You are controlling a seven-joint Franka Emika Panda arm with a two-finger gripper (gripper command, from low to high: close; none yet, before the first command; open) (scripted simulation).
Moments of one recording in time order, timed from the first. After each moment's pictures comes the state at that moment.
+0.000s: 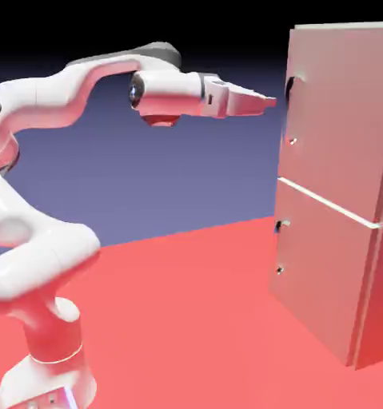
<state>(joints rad) -1.03 -1.03 0.98 -2.29 2.07 2.85 -0.48</state>
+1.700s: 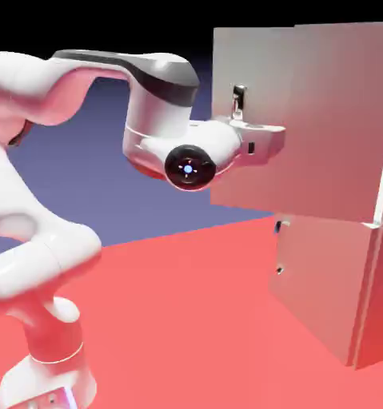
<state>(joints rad) -1.05 -0.70 0.22 -2.54 1.64 1.30 -1.07</state>
